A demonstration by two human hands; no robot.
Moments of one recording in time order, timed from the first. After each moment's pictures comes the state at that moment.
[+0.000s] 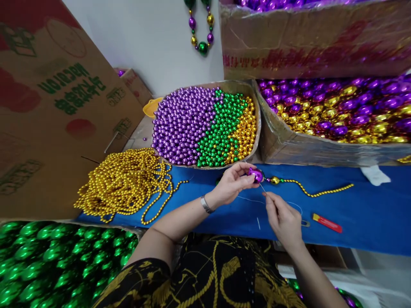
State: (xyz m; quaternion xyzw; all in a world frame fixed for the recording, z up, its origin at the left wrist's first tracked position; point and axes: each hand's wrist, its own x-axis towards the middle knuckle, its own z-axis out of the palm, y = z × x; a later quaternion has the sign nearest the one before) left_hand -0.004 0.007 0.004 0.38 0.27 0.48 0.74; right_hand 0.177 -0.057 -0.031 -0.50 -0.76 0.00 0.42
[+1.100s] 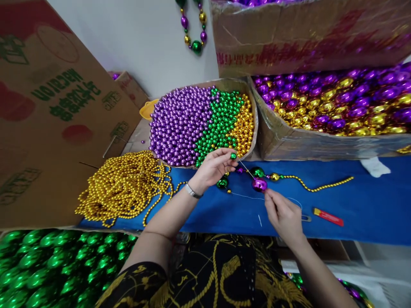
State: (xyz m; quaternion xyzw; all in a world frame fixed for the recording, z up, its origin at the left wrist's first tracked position) left_hand -0.054 0.050 0.021 0.35 0.34 0.46 0.74; right_hand 0.173 -0.055 -0.029 -0.48 -0.77 -0.04 0.43
